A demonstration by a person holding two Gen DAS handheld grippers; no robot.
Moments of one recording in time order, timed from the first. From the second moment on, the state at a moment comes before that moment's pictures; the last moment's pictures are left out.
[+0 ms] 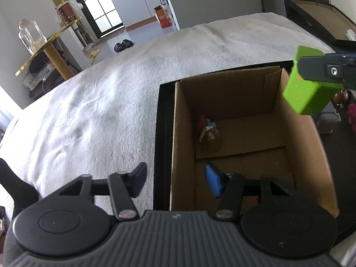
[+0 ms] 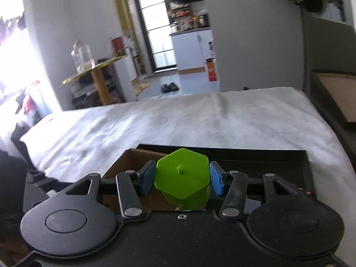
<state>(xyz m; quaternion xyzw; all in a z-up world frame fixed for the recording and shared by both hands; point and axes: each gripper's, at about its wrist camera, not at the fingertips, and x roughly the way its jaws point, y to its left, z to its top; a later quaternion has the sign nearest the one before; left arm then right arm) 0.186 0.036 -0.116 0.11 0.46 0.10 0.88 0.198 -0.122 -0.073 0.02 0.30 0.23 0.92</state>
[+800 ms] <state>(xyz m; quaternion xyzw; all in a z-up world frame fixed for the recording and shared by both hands) 0.183 0.045 -0.122 0.06 0.45 0.10 0.88 0.205 -0.060 -0.086 -0.06 0.31 0.29 0.90</state>
